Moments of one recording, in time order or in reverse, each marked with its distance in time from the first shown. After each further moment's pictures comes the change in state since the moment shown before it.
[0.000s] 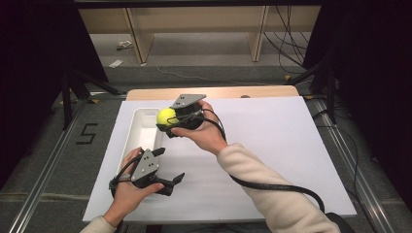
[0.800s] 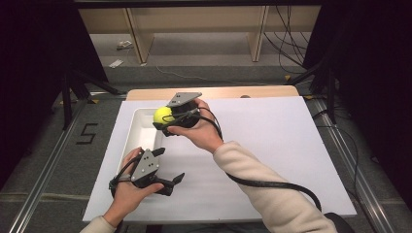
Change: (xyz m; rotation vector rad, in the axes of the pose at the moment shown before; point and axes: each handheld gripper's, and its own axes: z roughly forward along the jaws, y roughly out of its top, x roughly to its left) left arm 0.000 0.000 0.000 0.000 0.000 0.001; right arm 0.001 0.007 0.008 0.004 0.007 -0.005
